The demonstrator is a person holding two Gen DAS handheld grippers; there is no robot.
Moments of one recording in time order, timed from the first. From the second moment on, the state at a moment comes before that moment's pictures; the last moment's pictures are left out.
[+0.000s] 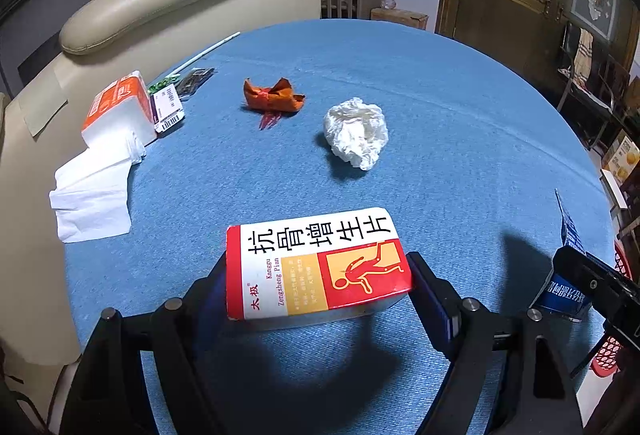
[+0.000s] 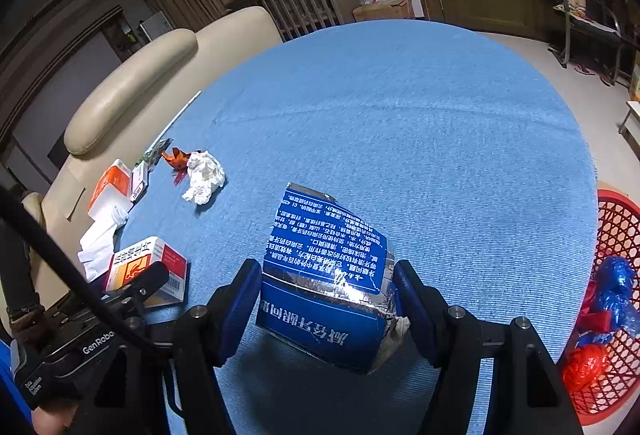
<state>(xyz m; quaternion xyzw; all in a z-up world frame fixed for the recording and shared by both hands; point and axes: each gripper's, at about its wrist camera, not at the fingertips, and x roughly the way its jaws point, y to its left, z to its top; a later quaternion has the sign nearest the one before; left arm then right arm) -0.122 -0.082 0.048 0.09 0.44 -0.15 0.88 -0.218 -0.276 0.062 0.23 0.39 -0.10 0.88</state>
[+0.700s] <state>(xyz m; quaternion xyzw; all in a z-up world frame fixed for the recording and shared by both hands) -0.120 -0.081 0.042 0.08 0.44 -0.16 0.88 -0.220 -0.281 0.072 0.23 0.38 -0.12 0.89</state>
